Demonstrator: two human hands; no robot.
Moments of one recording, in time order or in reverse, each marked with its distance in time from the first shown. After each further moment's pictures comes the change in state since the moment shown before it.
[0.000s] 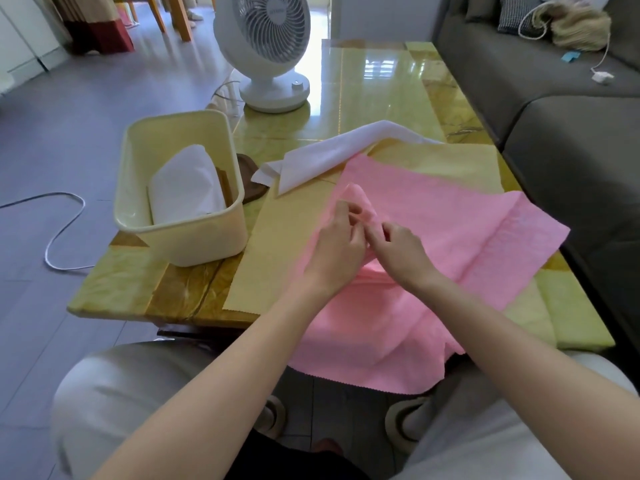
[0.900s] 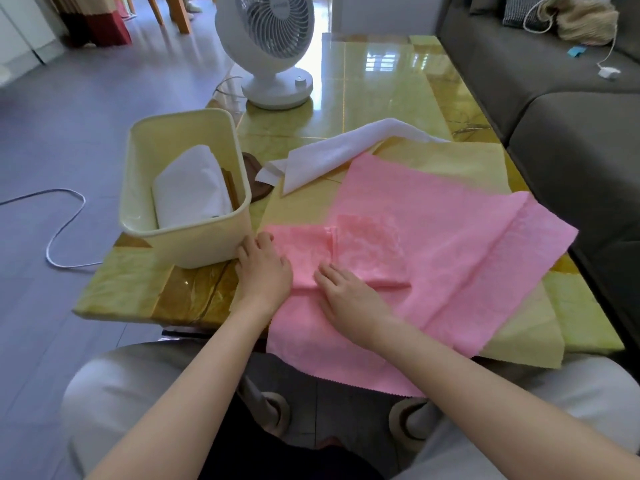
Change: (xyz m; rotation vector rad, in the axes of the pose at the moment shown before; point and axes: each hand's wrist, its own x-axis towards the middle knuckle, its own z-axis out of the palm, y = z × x) left_hand -0.007 -0.092 -0.054 0.660 0.163 -0.289; right_hand -0.036 0.004 0.074 -0.528 -0.314 -0.507
